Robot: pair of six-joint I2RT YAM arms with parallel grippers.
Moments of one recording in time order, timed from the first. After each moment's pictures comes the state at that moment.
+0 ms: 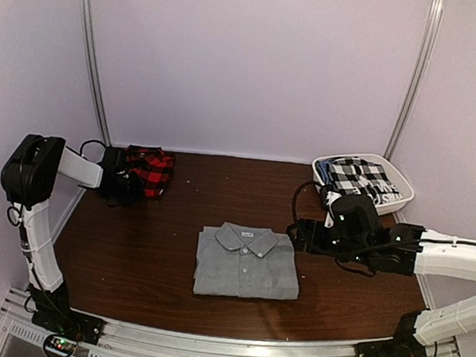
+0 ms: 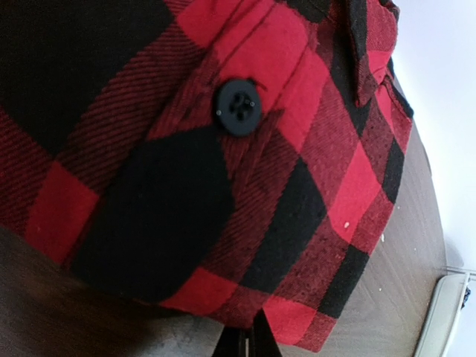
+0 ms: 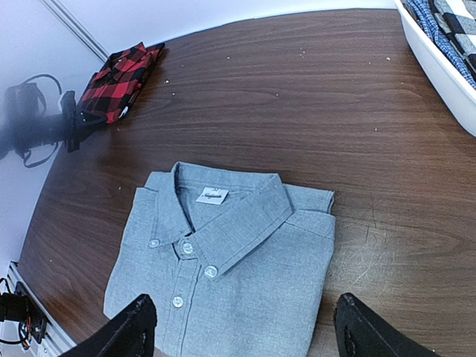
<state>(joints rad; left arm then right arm) -0.11 1.96 1.05 0.10 0.18 -0.90 0.95 1.15 0.76 -0.24 0.30 0.71</state>
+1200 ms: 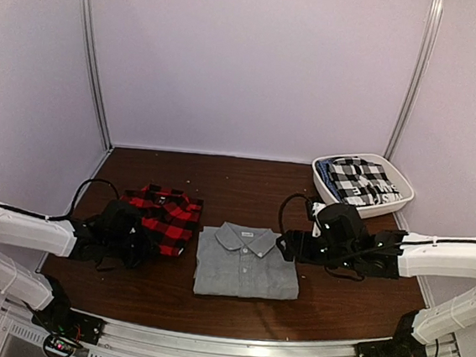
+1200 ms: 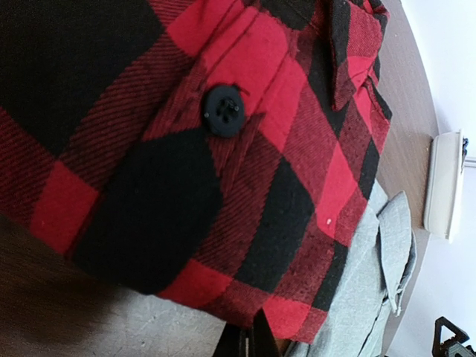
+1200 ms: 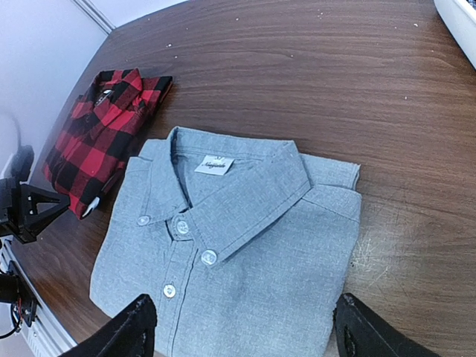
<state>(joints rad) -0.70 1.25 0.41 0.03 -0.05 -1.30 0.95 1.25 0.71 -0.13 0.22 0.71</state>
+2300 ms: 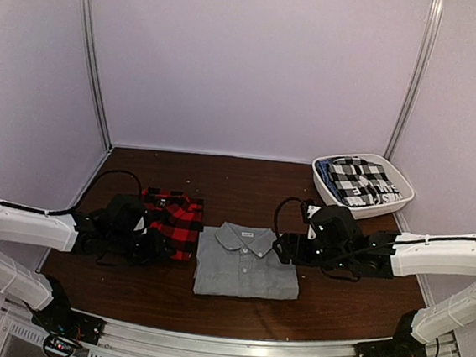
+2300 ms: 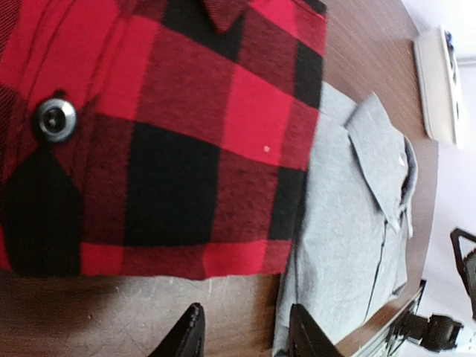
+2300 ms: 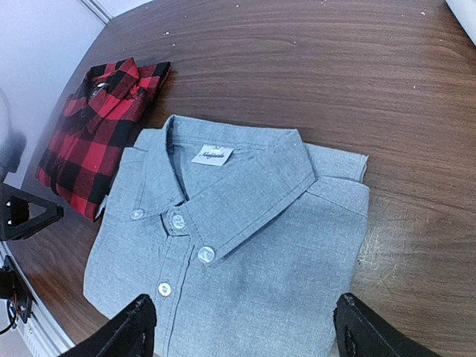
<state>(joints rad) -0.74 1.27 0.49 -0.04 0.10 -1.07 0.95 1.30 0.71 -0.10 0.20 0.71</state>
